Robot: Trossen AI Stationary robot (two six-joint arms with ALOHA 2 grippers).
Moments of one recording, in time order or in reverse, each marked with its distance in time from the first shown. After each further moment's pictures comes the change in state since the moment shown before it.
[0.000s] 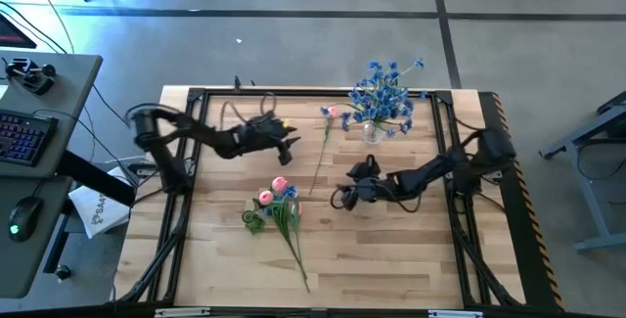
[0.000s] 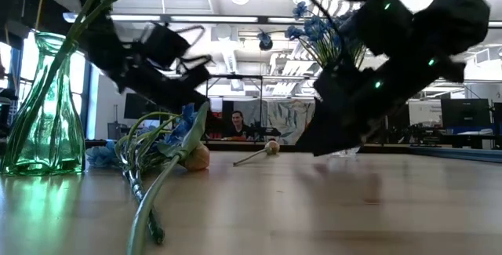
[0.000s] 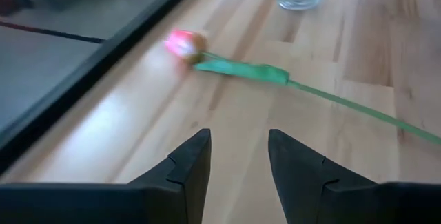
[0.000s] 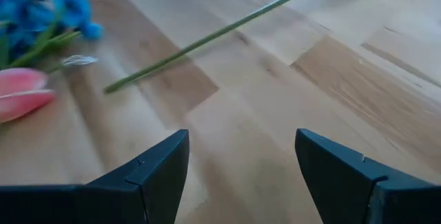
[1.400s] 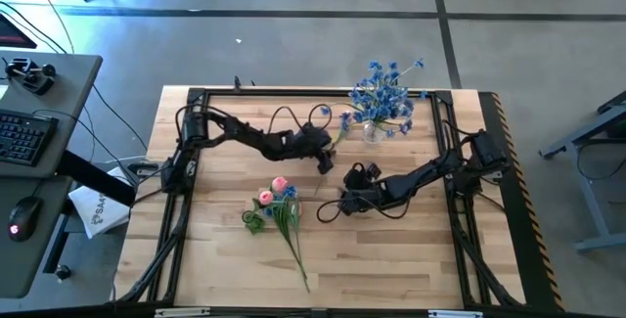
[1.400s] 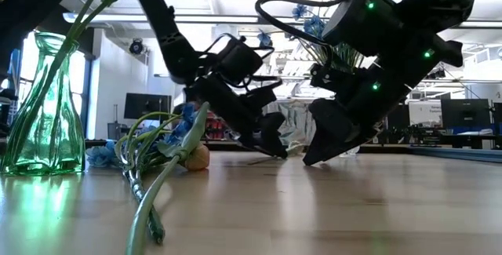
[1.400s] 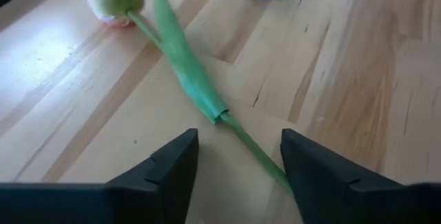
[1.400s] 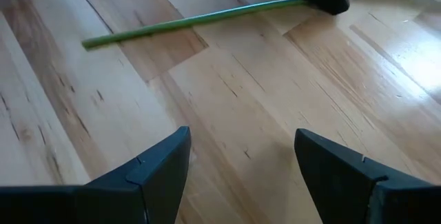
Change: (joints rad) left arm -0.137 0.394 0.549 -0.376 -0.097 -0.240; right arm 0.075 0.070 0.177 -0.454 0.078 0.022
